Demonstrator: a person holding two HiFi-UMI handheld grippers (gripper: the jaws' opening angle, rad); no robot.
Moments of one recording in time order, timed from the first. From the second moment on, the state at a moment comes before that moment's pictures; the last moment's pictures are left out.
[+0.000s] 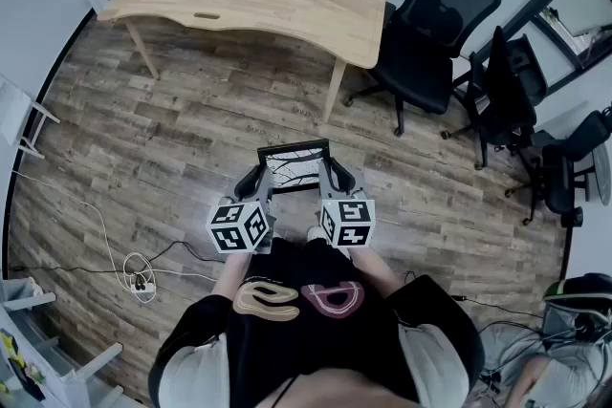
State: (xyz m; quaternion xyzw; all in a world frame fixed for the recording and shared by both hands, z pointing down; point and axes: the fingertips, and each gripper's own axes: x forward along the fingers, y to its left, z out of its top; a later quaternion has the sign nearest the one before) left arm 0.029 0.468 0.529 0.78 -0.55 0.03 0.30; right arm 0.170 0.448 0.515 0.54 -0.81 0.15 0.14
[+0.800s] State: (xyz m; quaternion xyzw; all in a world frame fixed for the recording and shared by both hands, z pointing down) left arm 0.012 0.431 0.541 0.76 -0.58 0.04 0.30; right arm 0.154 0.406 0.534 0.52 -0.83 0.17 0.12
